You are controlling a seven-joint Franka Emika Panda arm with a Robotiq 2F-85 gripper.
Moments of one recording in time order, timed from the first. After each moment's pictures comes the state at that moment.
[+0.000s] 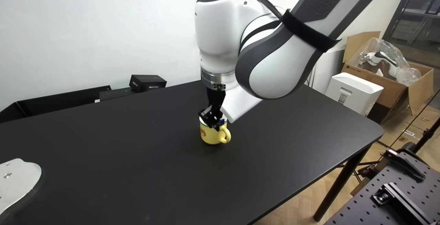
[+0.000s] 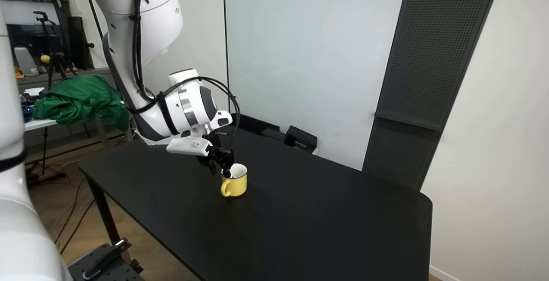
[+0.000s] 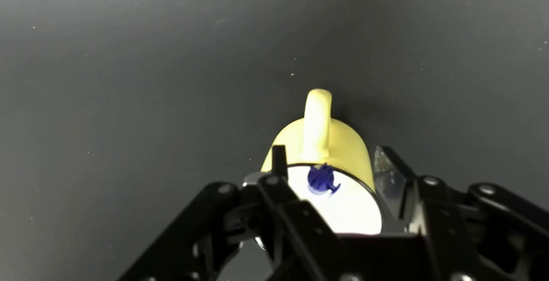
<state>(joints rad) -0.06 0.18 0.41 -2.45 -0.63 2.66 0.73</state>
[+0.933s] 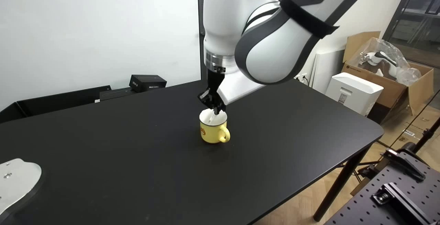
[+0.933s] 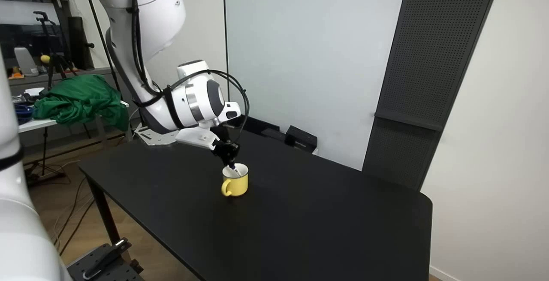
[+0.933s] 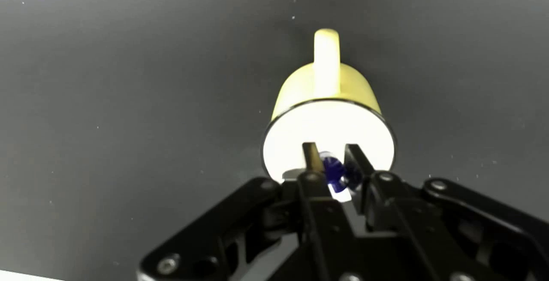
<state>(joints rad) -0.07 0.14 0.37 -2.44 -0.55 2.73 0.72</state>
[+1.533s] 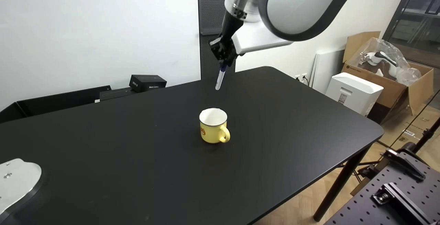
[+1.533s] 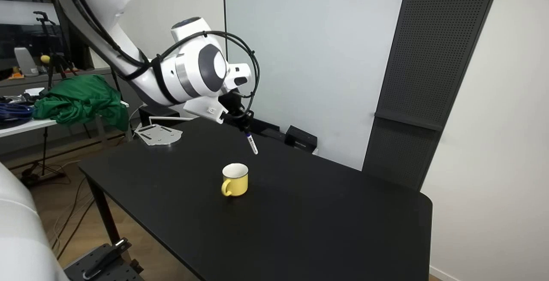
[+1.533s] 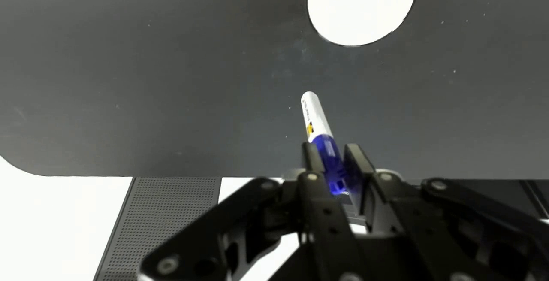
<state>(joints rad) -0.12 -0.15 0.33 -2.53 -0.38 2.85 0.63</state>
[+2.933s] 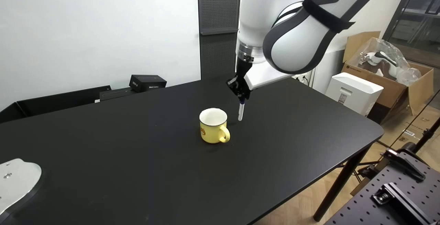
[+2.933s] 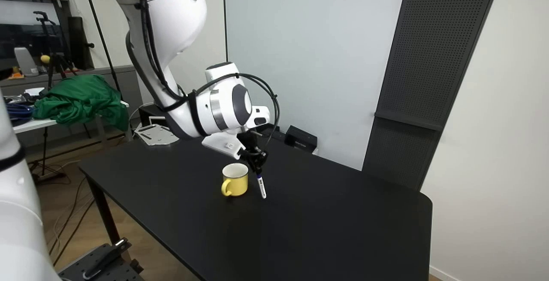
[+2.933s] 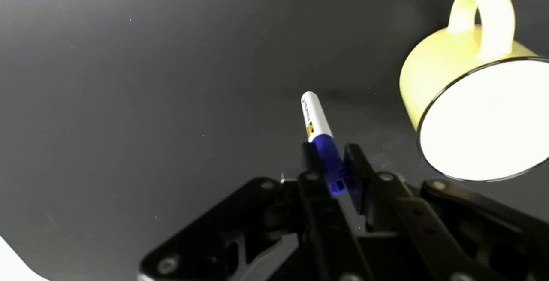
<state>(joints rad) -0.20 0.11 0.30 -2.48 -0.57 2.80 0.71</state>
